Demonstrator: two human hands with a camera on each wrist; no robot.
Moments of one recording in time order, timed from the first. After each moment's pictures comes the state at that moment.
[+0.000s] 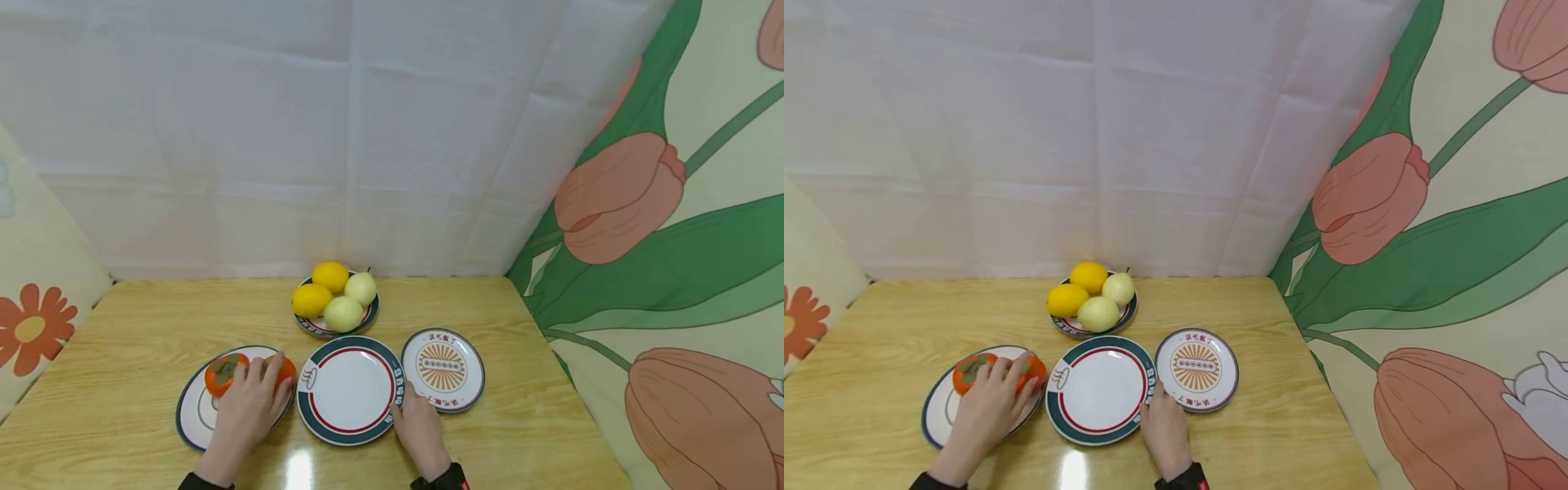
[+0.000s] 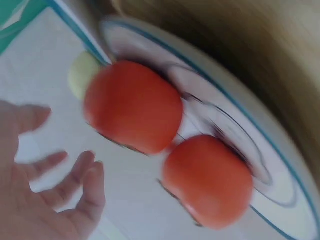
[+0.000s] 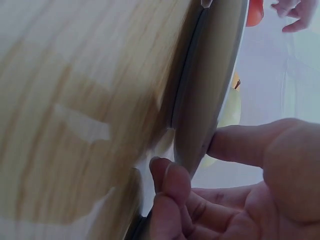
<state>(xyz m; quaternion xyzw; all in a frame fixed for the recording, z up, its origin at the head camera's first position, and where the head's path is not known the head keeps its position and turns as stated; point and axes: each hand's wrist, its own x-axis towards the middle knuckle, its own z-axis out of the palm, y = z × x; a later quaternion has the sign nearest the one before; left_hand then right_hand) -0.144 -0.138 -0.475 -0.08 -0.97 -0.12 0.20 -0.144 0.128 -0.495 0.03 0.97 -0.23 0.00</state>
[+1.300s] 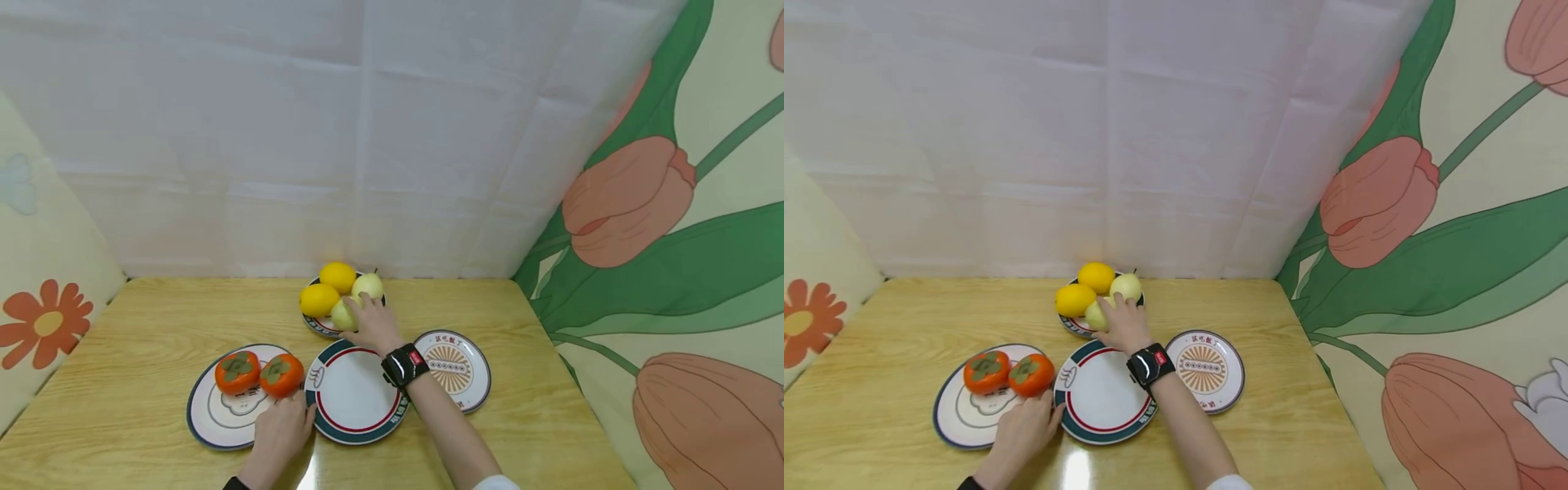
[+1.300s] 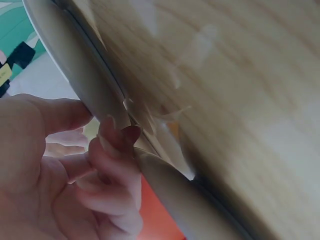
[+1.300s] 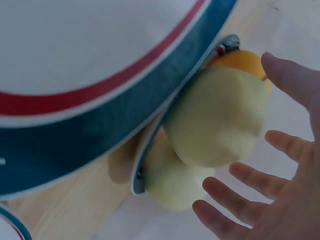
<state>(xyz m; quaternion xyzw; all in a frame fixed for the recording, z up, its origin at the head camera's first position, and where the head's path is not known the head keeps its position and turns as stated) -0.128 -0.100 -0.494 0.00 -0.99 -0.13 0.01 -0.282 0.057 -0.446 -0.23 0.97 -0.03 -0.04</state>
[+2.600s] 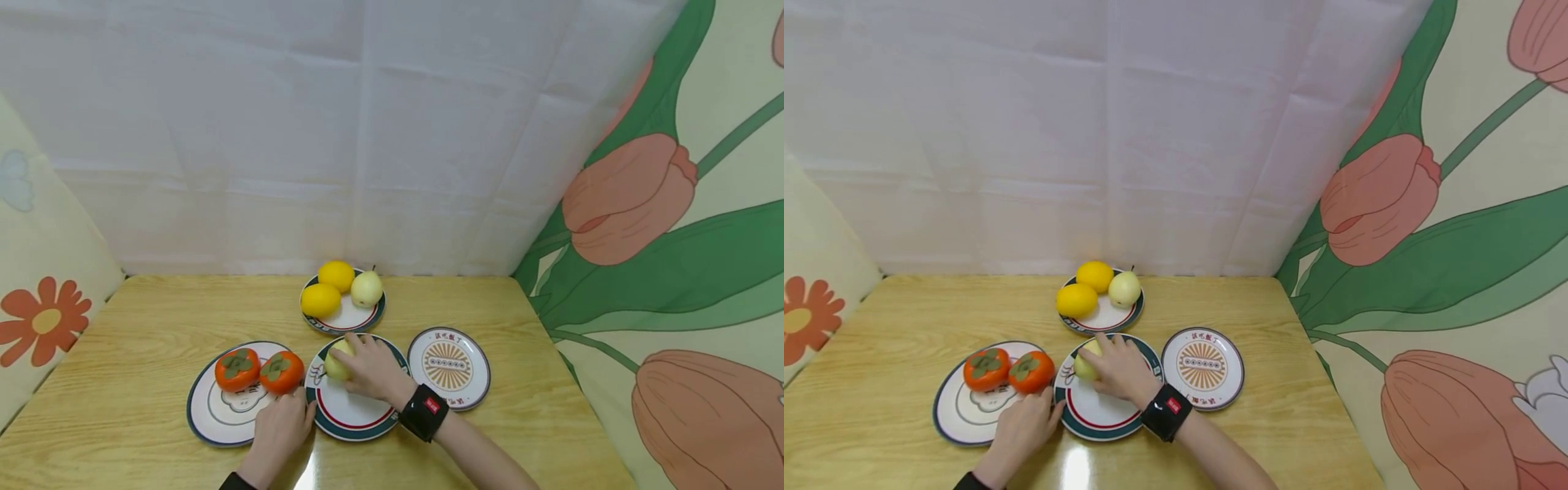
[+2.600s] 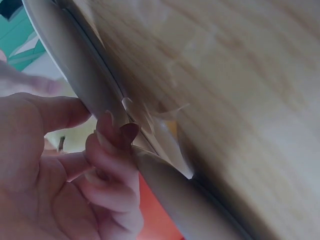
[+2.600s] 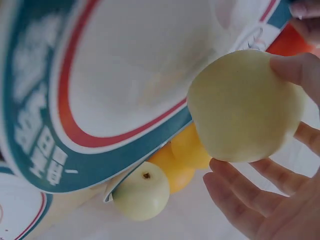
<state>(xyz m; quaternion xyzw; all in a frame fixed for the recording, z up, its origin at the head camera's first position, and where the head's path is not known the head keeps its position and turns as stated) -0.131 -0.101 -0.495 0.00 -0.99 -0.14 0.01 -0.215 0.074 -0.464 -0.41 0.90 0.04 -0.13</state>
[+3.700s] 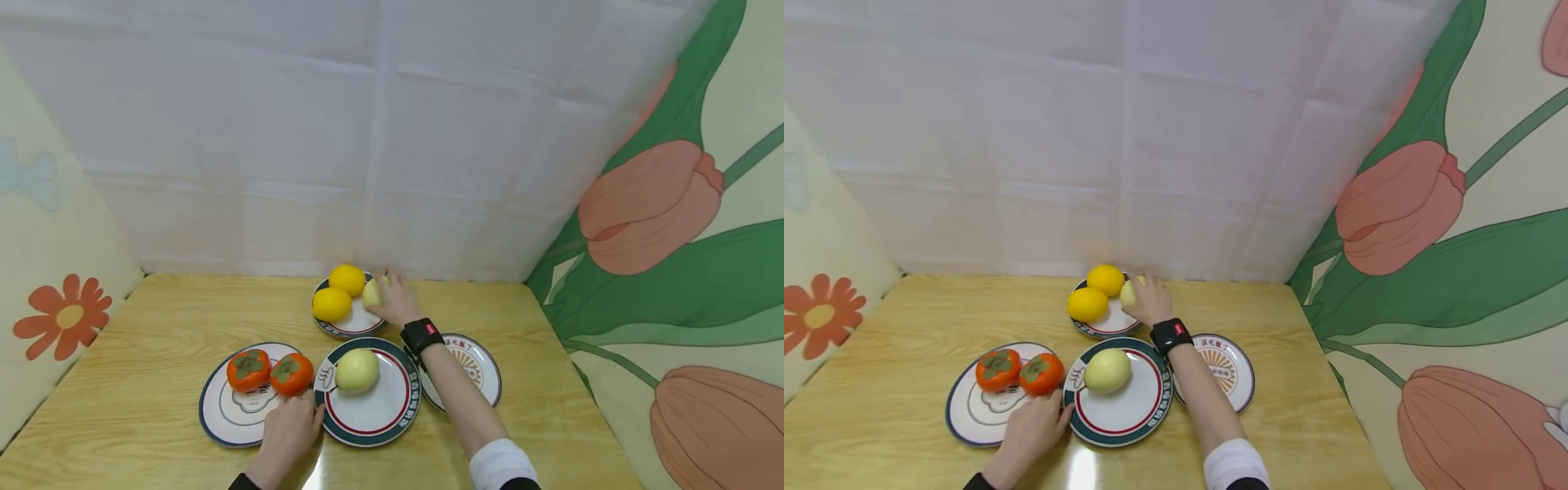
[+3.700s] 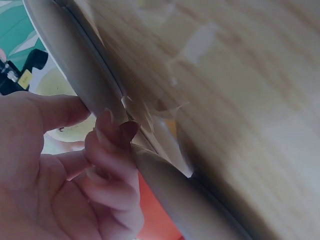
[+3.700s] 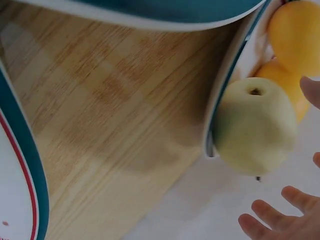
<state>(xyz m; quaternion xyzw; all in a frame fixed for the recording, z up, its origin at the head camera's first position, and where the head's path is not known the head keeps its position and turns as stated) -0.128 -0.098 -0.491 0.00 -0.99 -0.13 0.01 -0.344 0.081 -0.453 -0.22 0.96 -0.14 -0.10</state>
